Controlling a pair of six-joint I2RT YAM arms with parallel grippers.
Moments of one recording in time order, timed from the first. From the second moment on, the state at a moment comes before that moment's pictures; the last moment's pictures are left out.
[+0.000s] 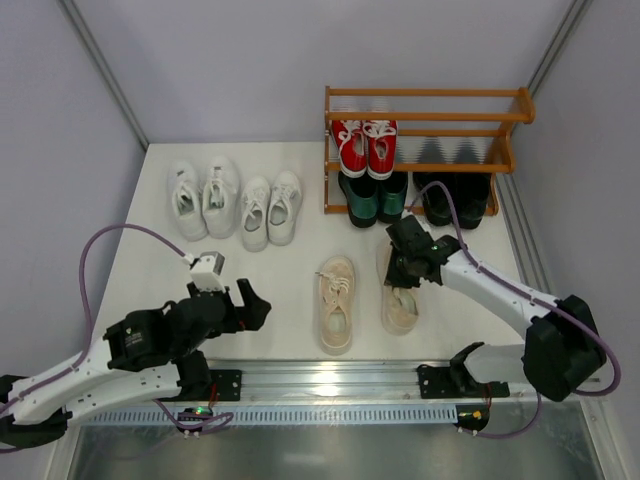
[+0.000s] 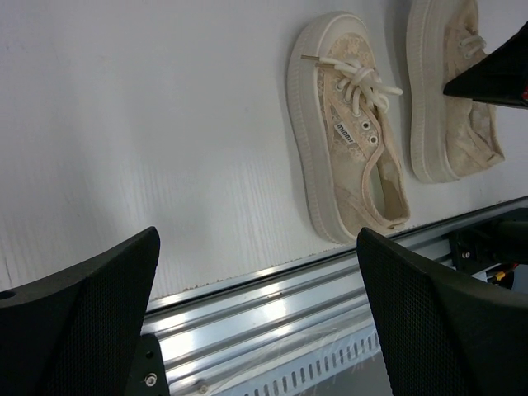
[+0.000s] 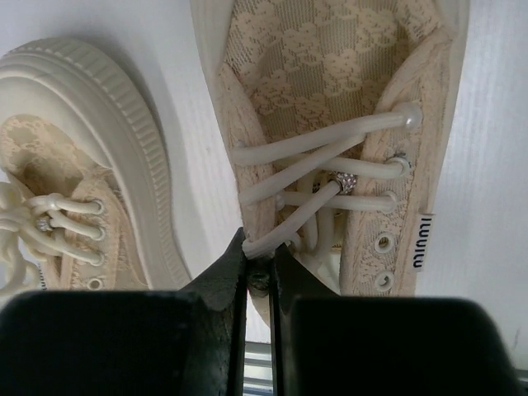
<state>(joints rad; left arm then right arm) -1.15 0.50 0.76 -0.96 -0.53 -0.94 0.52 1.23 0.81 -0.69 0.06 0.74</state>
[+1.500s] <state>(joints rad) -1.23 0.81 0.47 -0.29 -0.31 -0.99 0.89 1.33 1.01 -0.72 0.31 0.87</state>
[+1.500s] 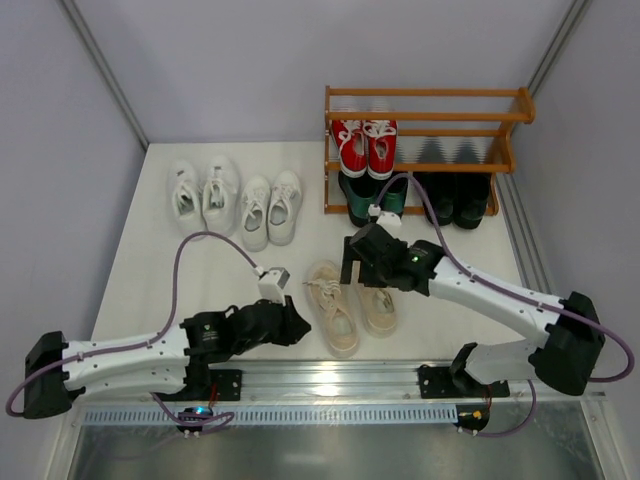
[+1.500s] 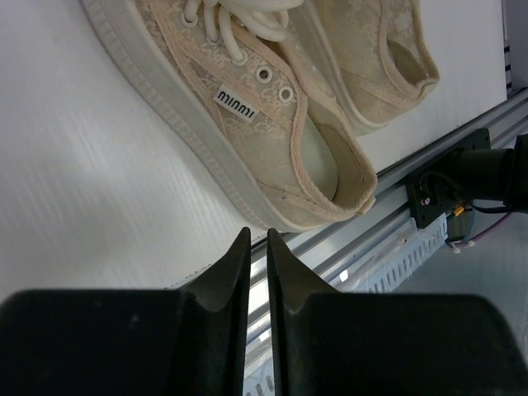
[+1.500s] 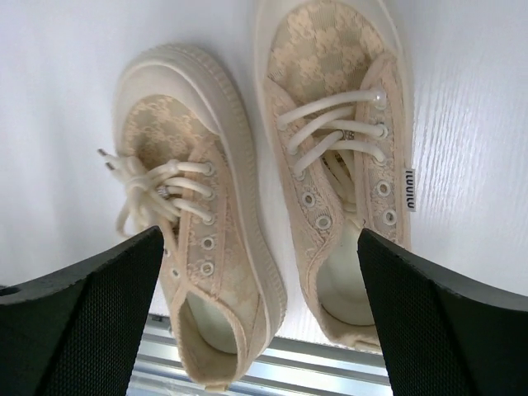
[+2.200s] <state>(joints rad) -1.26 1.12 0.47 -0.09 -0.30 -0.97 0.93 1.11 0.77 -0.61 0.17 0.64</state>
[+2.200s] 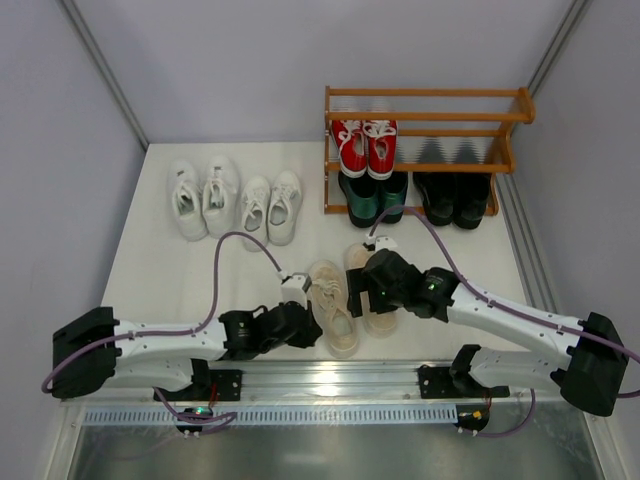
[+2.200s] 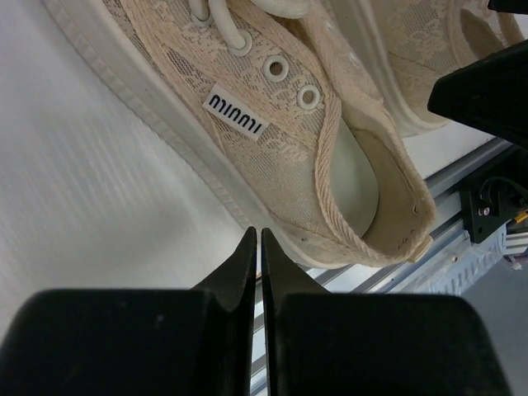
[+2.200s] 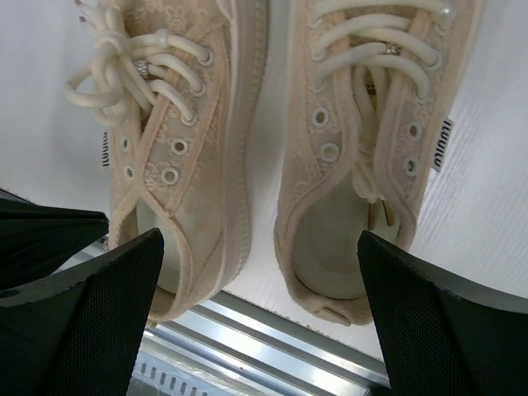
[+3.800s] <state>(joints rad) -1.25 0.71 0.48 -0.27 -0.47 -0.89 0.95 1.41 0.86 -0.54 0.07 0.40</state>
